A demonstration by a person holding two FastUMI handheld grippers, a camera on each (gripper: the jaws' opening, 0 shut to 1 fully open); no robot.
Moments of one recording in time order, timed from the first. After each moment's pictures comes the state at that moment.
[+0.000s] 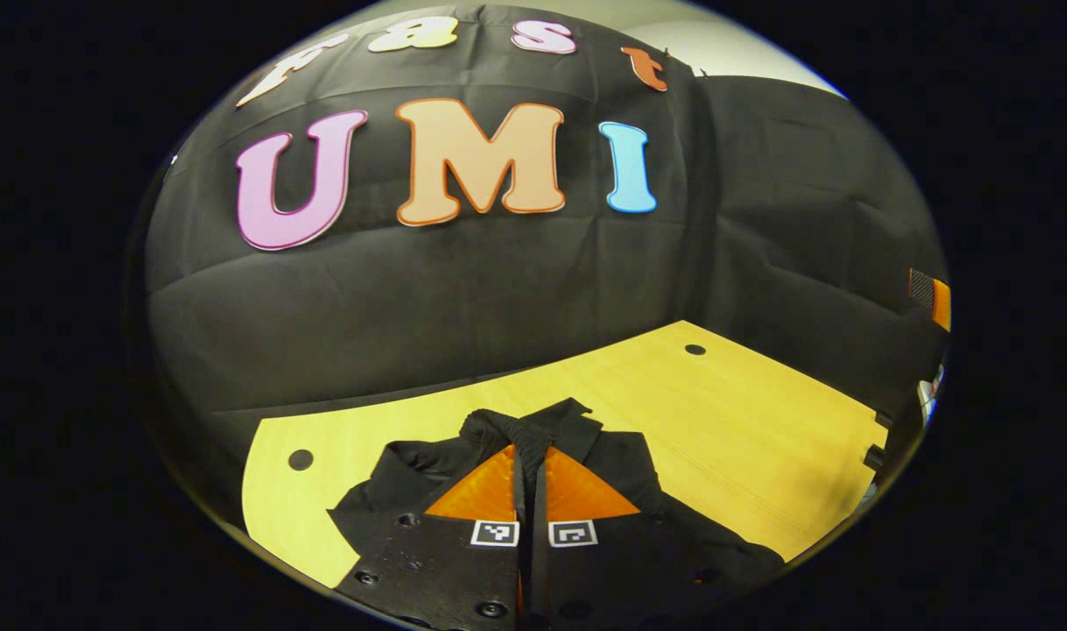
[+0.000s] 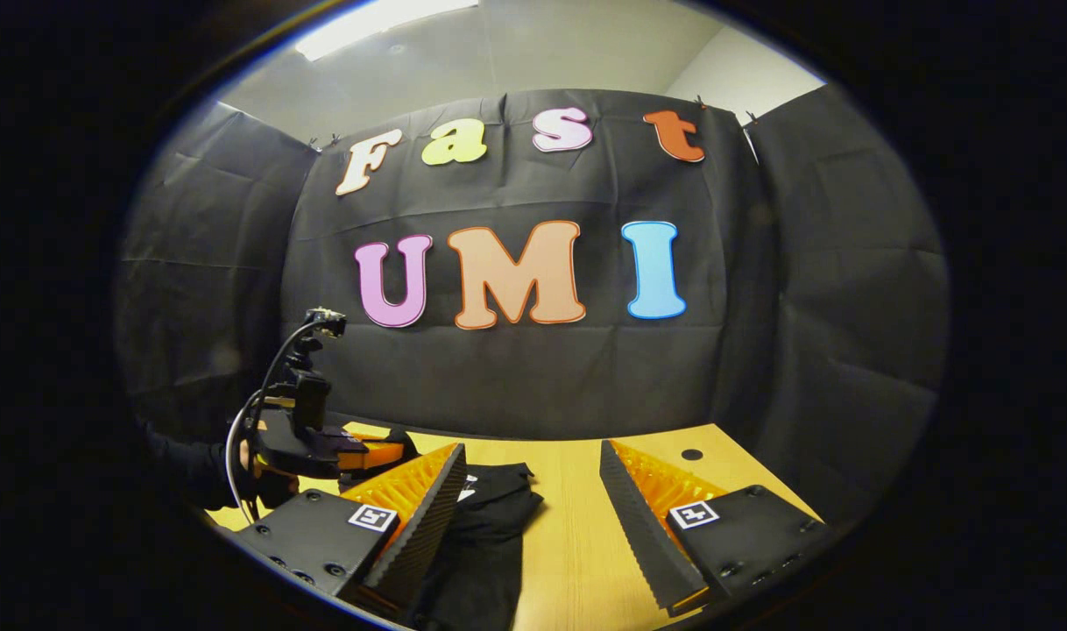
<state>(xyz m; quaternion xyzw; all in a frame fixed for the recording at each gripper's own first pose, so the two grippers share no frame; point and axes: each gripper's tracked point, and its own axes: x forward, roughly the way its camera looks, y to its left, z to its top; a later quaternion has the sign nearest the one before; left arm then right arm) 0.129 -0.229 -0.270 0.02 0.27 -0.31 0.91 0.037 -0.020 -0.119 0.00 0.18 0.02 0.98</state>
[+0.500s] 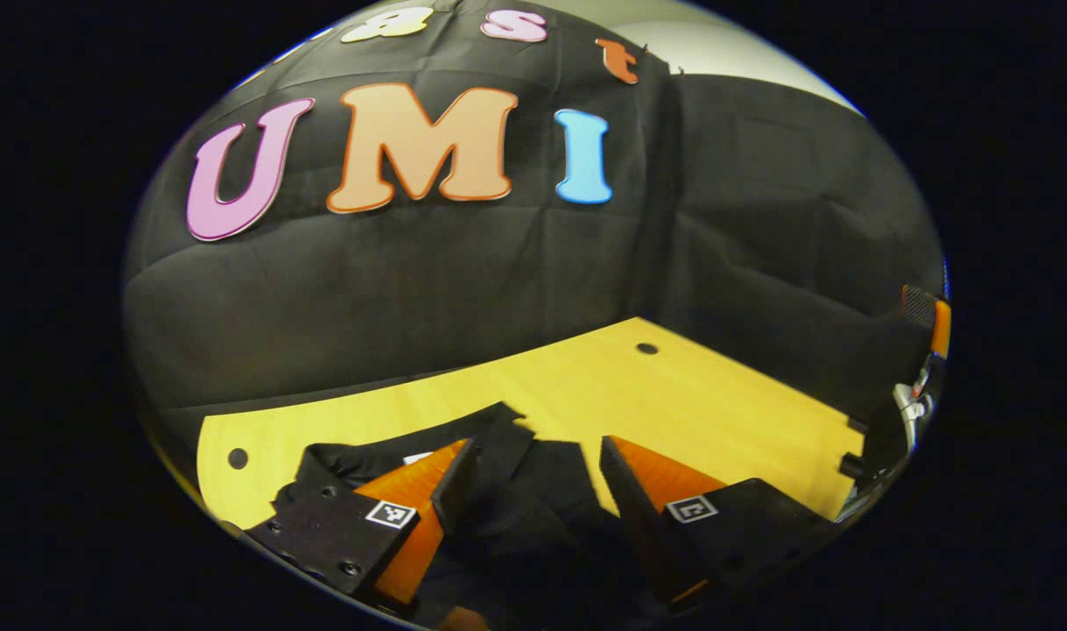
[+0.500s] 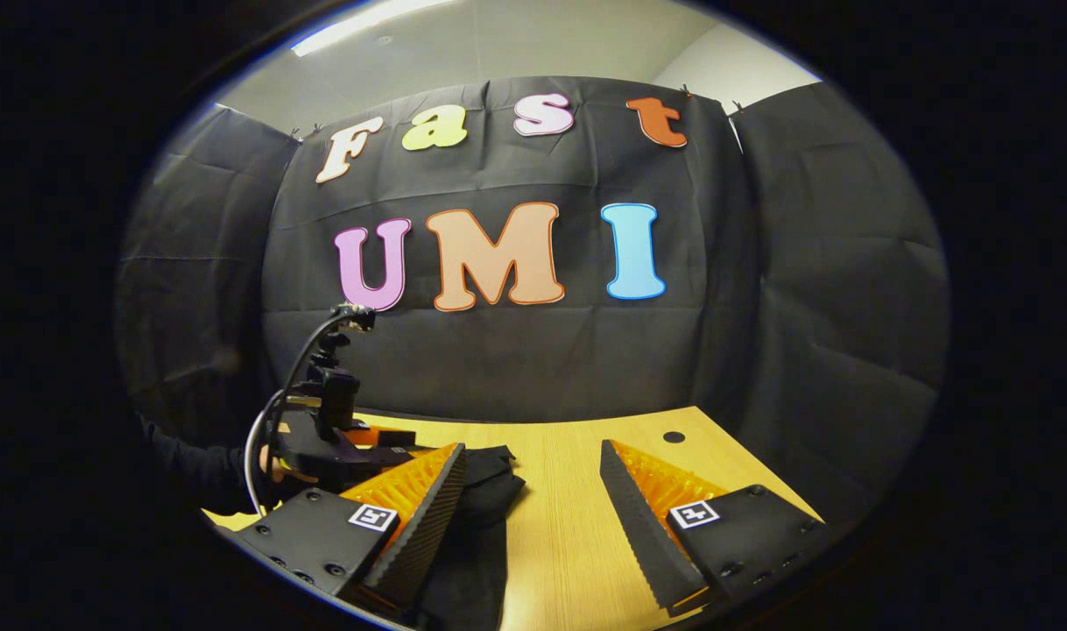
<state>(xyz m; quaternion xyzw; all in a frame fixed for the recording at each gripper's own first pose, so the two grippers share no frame) 0.110 -0.300 -0.255 -0.02 0.26 -0.37 0.89 0.032 -0.032 -0.132 0.01 0.20 0.00 0.98</state>
